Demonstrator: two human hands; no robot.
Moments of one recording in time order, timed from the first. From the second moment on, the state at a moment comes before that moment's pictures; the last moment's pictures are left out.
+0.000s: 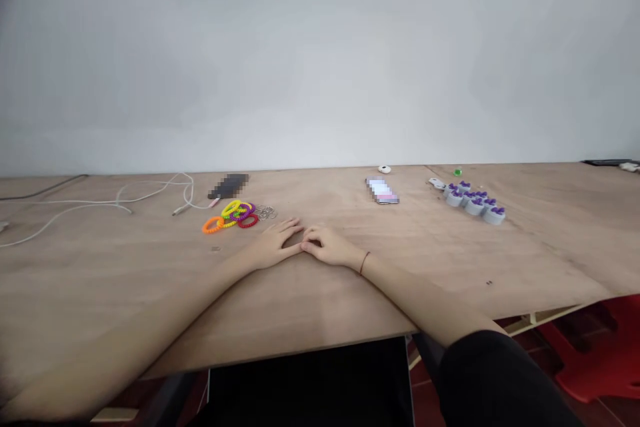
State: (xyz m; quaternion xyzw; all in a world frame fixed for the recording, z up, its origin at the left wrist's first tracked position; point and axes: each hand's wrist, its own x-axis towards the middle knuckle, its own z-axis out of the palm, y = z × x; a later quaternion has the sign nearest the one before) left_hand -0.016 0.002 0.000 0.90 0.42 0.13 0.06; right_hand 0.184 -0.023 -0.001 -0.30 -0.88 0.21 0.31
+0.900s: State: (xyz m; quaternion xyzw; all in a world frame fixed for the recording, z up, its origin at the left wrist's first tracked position) left_hand -0.017 0.004 -0.002 0.91 0.39 0.13 0.05; right_hand 0.182 -0.027 0.000 -0.29 -0.90 0.15 0.30
